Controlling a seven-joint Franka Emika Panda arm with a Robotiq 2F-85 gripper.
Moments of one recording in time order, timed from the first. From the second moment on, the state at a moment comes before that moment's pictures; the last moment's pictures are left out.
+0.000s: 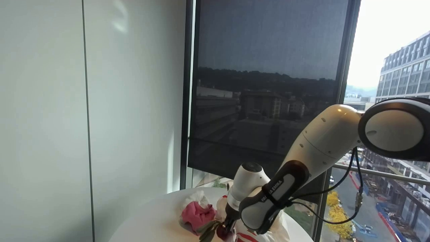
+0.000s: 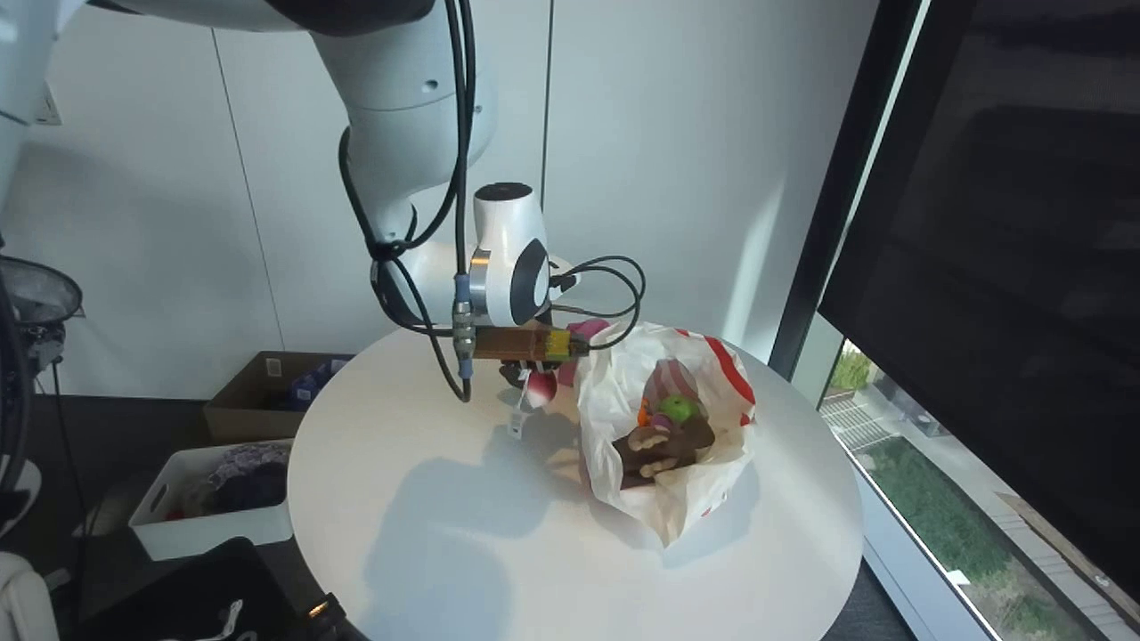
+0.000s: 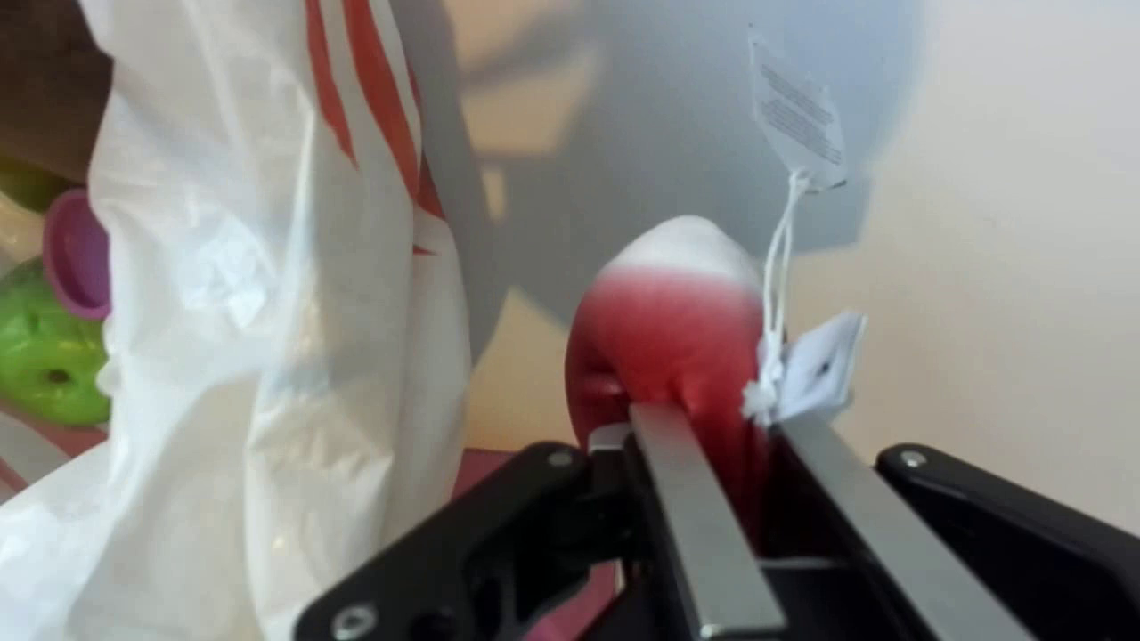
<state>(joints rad) 0.31 0.50 0.05 -2.08 -0.28 2.91 -0.04</state>
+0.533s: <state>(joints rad) 0.42 0.32 -0.24 -1.99 -0.53 2.90 0.24</state>
